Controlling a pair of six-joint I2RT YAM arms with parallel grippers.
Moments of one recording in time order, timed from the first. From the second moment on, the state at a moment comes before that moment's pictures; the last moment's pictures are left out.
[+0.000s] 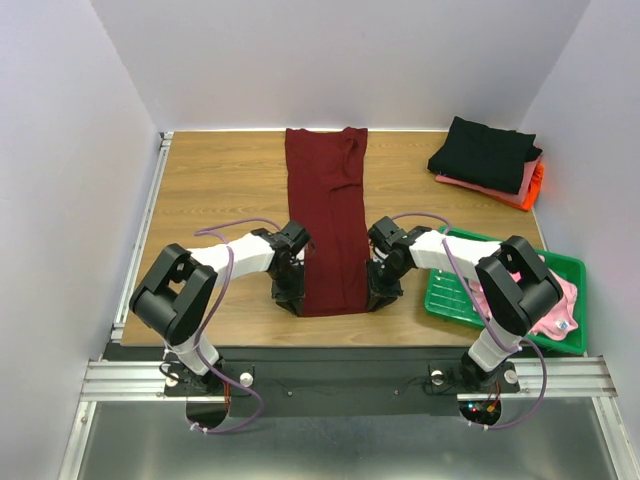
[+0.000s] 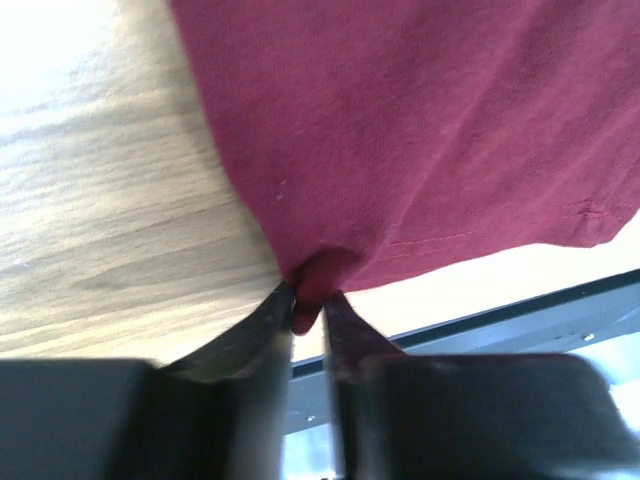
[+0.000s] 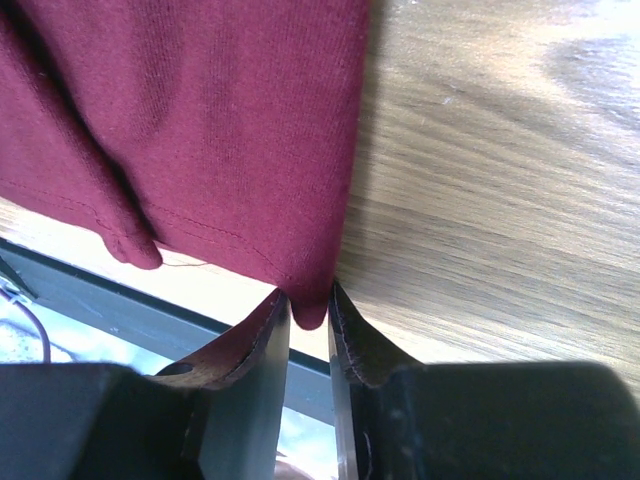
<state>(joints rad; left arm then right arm) -0.66 1.62 0.89 -0.70 0.23 -0.60 0.64 1.68 0.93 -0.64 -0.36 0.65</state>
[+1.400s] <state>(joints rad) -0.63 1.73 1.21 -0.78 0.18 -0.51 0.61 1.87 1.37 -0.70 -0.07 0.52</state>
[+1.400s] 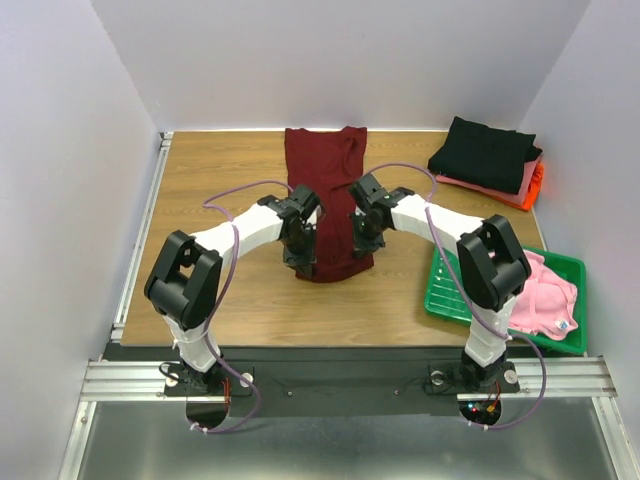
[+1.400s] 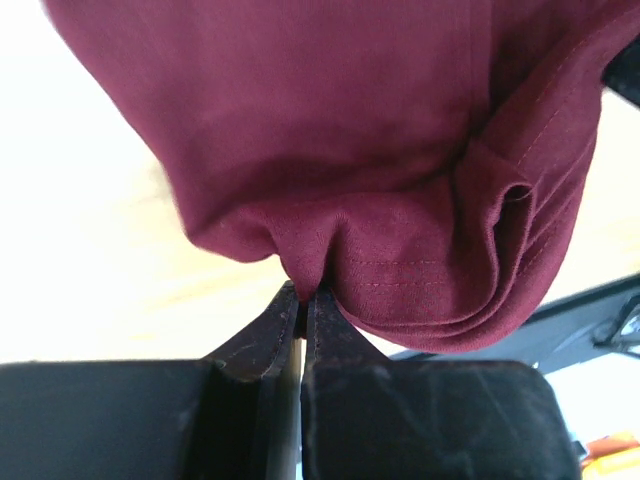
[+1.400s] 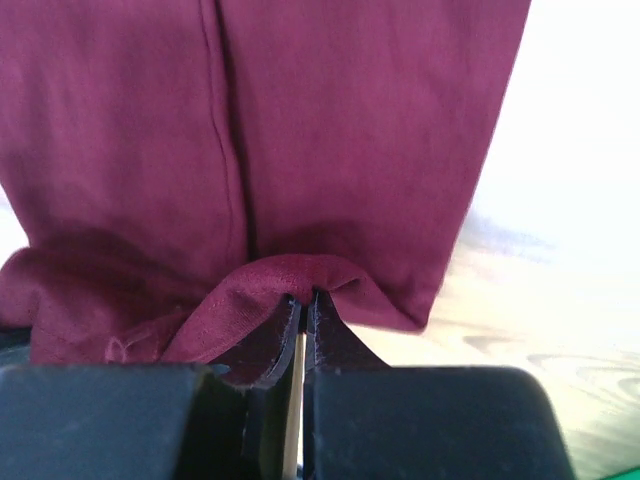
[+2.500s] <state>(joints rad) -0.37 2.16 1.82 -0.81 0.15 -0.35 0.45 2.23 1.90 -0.69 0.10 0.42</state>
